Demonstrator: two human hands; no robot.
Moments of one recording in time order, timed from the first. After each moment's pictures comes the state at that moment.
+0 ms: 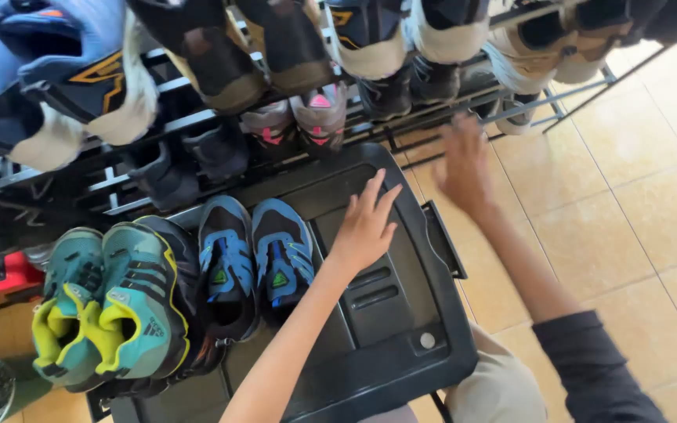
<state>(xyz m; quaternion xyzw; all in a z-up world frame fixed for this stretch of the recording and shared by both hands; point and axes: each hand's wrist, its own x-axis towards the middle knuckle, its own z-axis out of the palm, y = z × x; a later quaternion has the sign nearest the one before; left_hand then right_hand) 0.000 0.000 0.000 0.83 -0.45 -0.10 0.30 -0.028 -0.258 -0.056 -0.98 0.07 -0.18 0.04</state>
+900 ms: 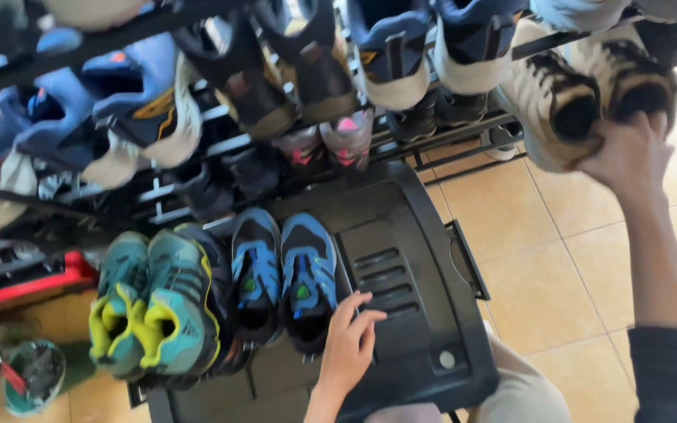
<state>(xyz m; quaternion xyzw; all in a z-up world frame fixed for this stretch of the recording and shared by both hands) -0.117 0.119 0.019 0.85 -0.30 -0.09 0.42 -0.073 -0.410 0.036 -0.96 0.27 -0.07 -0.05</state>
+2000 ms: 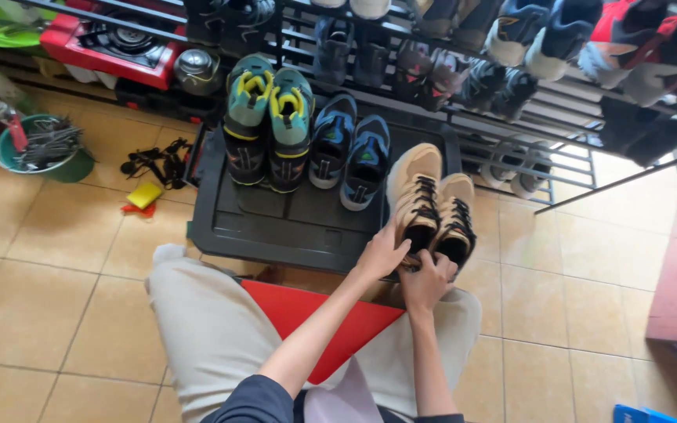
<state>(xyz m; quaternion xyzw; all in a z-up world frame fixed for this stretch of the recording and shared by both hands) -0.300 0.184 0.075 0.81 -0.12 -0.20 0.54 -0.360 0.049 -0.017 -0.93 0.27 -0.23 0.08</state>
